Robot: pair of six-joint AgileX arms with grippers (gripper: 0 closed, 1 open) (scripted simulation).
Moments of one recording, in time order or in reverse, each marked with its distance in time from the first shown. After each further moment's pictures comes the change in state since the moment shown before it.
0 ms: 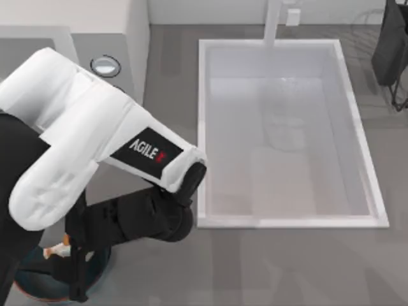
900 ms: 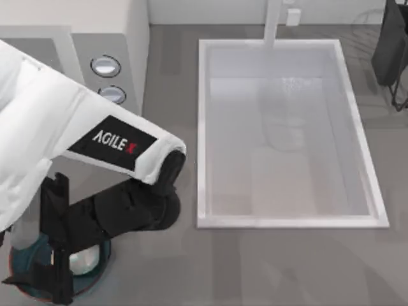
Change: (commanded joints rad) left arm 0.034 -0.197 -0.096 0.061 0.029 0.074; right arm 0.000 0.000 0.000 0.000 0.000 0.000
